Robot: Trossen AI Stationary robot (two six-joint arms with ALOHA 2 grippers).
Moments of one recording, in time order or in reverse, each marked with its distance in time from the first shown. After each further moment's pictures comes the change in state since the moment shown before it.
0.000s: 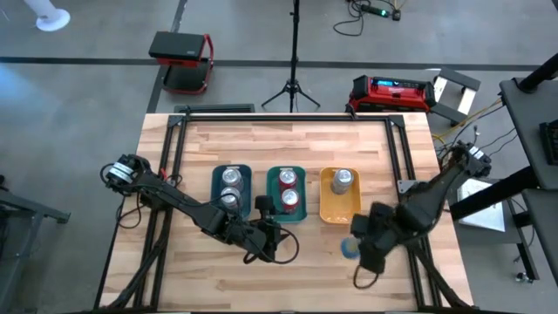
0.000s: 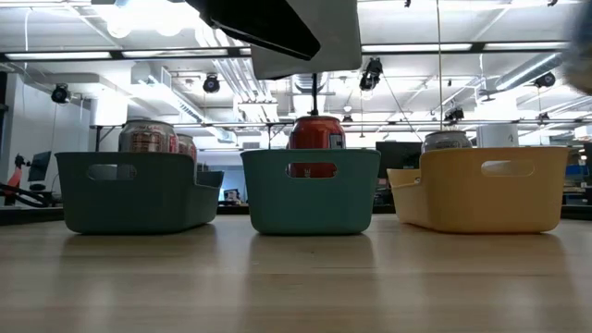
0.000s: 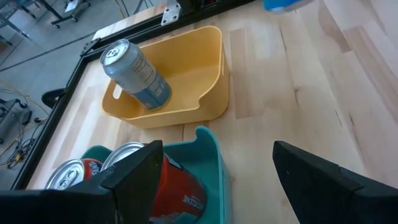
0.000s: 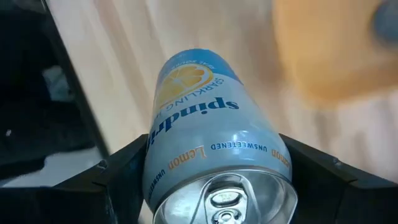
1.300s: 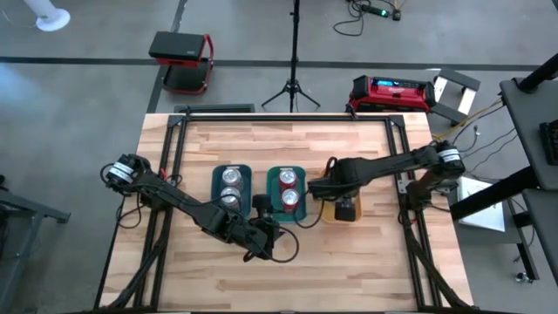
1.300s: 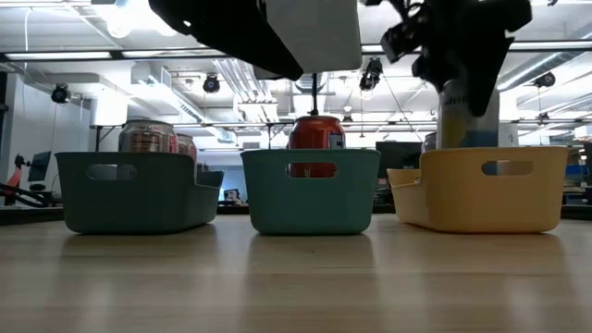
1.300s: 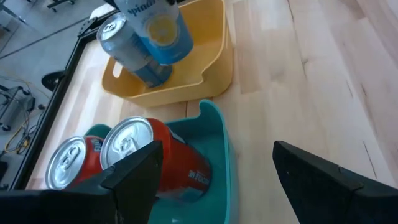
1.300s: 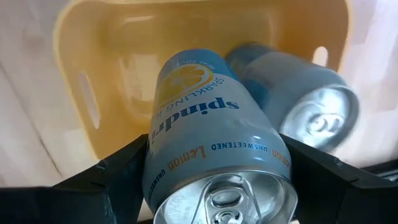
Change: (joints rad) left arm 0.006 0.000 0.000 -0.104 0.000 -0.033; right arm -0.534 0.228 0.021 -0.163 0.059 -0.750
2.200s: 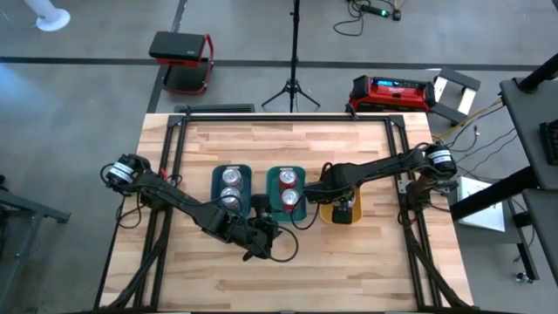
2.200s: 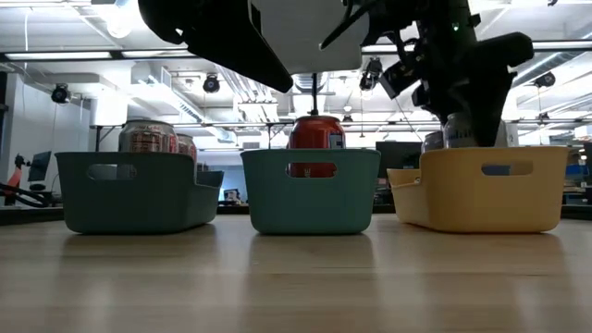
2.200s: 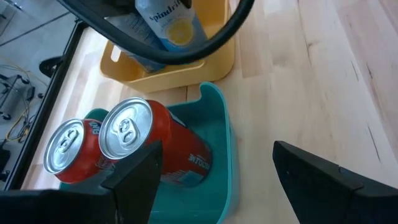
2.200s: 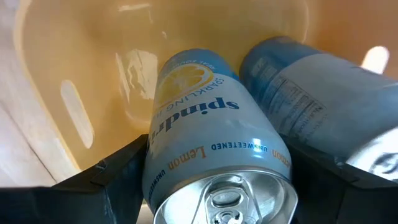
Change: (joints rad) left arm 0.000 0.000 -0.001 -0.053 0.000 -0.033; right arm -0.025 0.069 -0.081 0.078 -0.039 -0.014
